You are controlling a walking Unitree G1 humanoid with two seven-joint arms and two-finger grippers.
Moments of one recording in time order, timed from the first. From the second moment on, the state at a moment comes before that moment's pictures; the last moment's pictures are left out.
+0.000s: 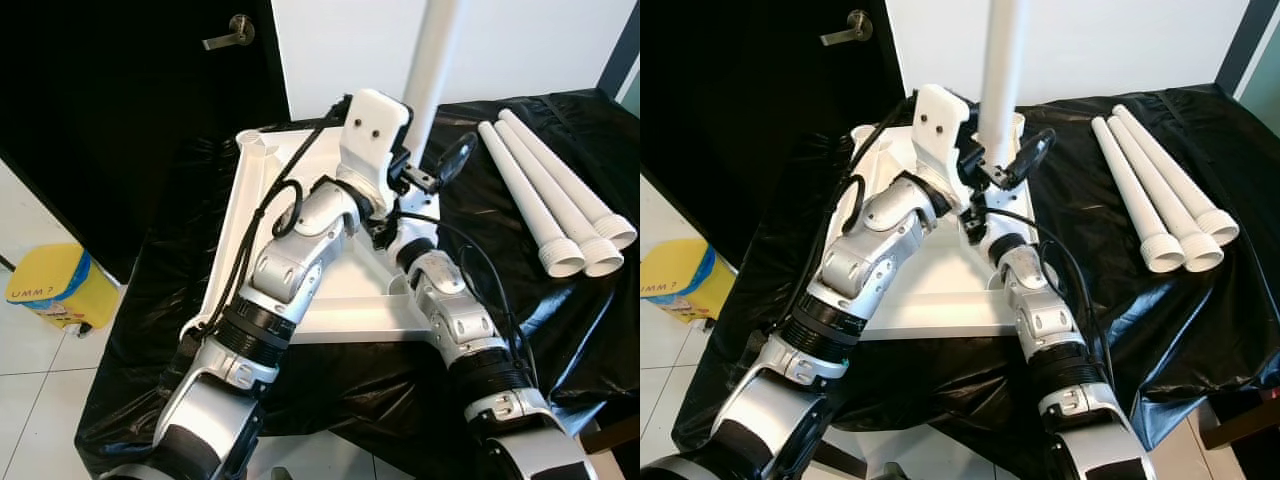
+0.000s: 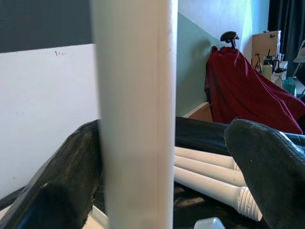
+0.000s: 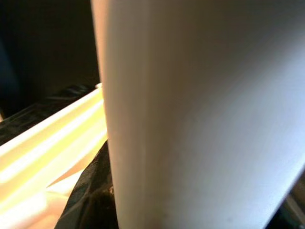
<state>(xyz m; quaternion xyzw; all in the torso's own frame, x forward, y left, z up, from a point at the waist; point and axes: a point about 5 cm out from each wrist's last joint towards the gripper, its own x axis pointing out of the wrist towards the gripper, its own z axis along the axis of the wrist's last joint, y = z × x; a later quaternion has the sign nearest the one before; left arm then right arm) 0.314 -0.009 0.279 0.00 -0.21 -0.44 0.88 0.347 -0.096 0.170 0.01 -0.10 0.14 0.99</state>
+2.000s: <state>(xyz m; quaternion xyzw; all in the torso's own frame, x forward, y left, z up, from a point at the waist) 0.254 0.050 0.168 0.03 -0.11 -0.43 0.90 0.281 -0.144 0.136 -0.02 -0.07 0.04 1.00</state>
